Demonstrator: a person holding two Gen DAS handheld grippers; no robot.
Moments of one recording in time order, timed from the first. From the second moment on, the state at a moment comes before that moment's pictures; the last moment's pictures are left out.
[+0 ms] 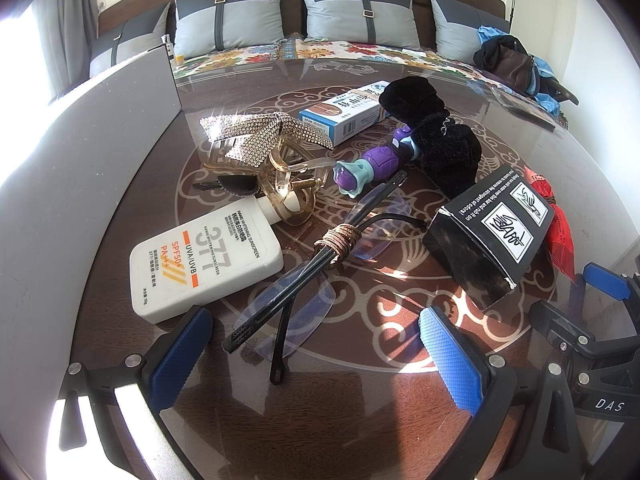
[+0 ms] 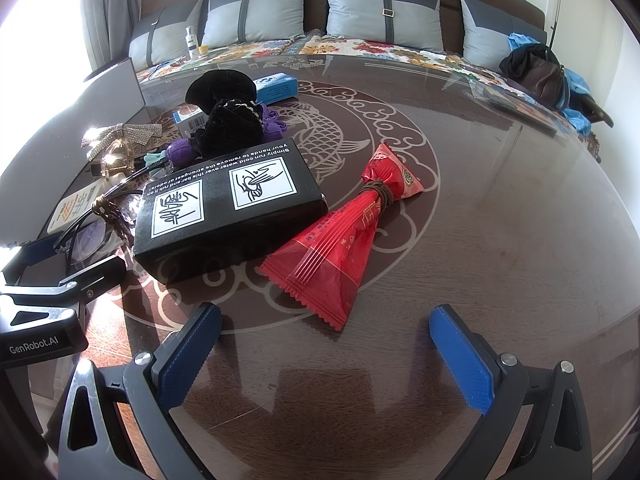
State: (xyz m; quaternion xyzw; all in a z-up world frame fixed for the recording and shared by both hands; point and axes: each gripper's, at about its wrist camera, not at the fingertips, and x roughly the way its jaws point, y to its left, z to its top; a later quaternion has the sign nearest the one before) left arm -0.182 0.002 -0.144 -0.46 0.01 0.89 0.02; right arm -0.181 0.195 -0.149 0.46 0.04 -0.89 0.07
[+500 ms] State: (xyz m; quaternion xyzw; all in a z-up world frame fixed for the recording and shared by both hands) left arm -0.182 0.002 -0.145 -0.46 0.01 0.89 0.02; right arm -0.181 0.195 -0.149 0.46 0.04 -0.89 0.07
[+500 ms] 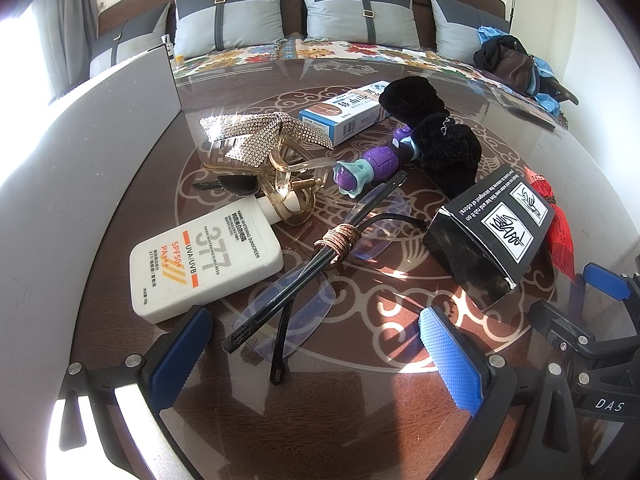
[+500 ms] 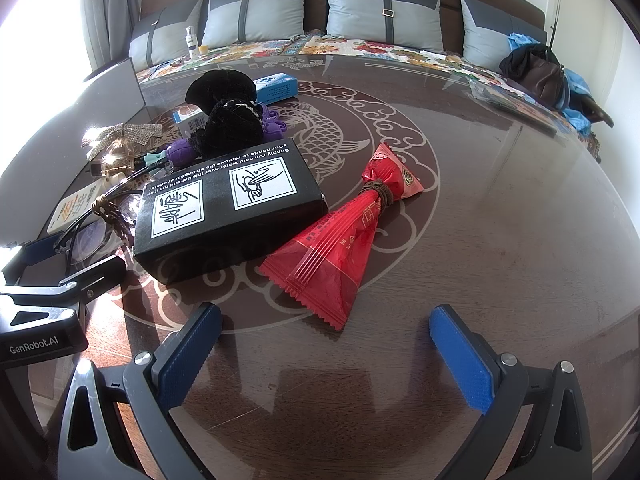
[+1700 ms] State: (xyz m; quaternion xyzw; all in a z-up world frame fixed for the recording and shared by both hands) left arm -0.247 -0.035 -0.134 -0.56 0.05 0.81 0.15; right arm -0.180 0.194 -0.150 0.46 0.04 -0.89 0.06
